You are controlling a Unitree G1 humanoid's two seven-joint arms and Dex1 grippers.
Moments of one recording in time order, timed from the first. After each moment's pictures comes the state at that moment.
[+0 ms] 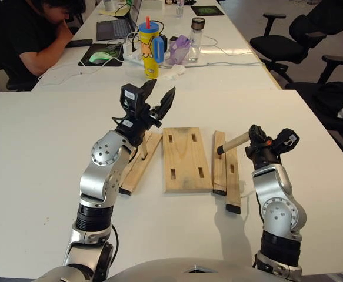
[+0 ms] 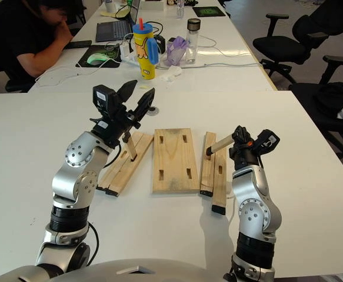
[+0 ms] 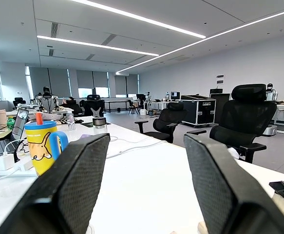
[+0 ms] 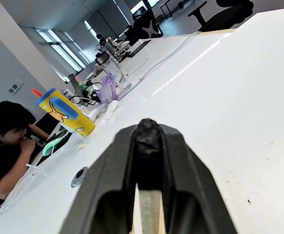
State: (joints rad) left arm -0.35 0.12 -0.08 -0.32 -0.27 0.32 -0.32; right arm -0.05 -0.02 -0.27 -0.39 0.73 0.46 -0.26
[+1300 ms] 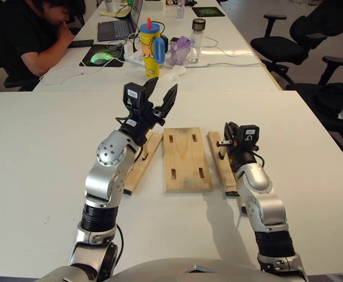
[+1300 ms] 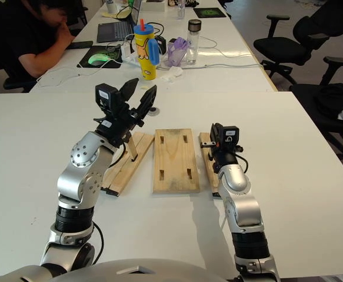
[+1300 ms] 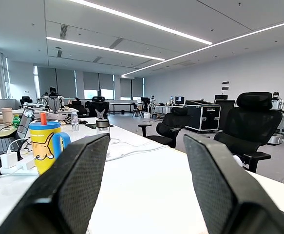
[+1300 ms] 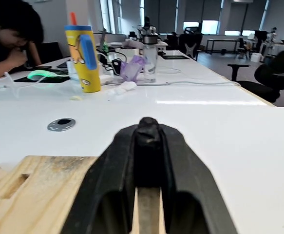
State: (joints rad) left arm -0.35 0.08 -0.09 -0.32 -0.26 0.32 -0.26; right arm -0.05 -0.17 0.05 -0.19 0.19 0.22 -0.01
